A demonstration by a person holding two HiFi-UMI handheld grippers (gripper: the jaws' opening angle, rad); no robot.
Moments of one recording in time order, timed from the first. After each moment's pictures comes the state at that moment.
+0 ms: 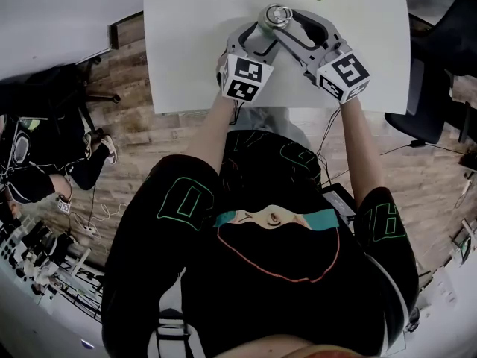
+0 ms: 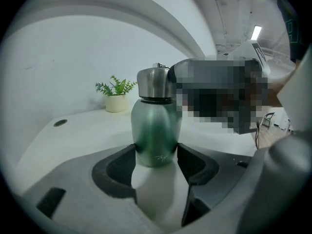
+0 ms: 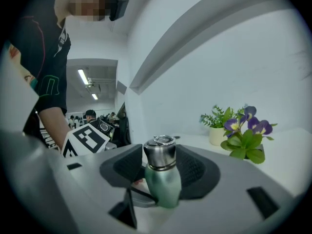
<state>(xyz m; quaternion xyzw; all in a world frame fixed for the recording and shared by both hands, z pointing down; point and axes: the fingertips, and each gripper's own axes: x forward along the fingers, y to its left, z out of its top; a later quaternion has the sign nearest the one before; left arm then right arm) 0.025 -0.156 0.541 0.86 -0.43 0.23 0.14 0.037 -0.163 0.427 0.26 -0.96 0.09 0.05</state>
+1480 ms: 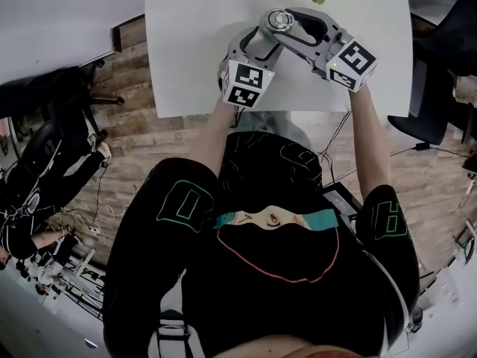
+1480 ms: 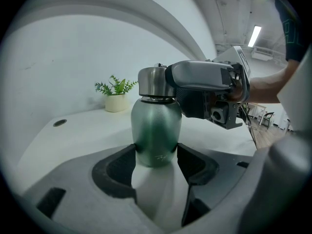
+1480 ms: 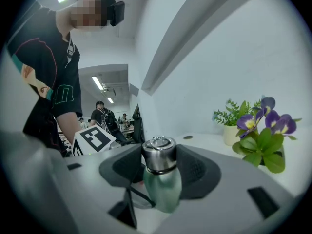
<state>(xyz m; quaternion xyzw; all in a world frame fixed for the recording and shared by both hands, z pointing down) 0.025 -0.153 0.539 0.87 -0.42 0.23 0.13 0.029 -0.166 0.425 0.15 -0.98 0.10 0.05</state>
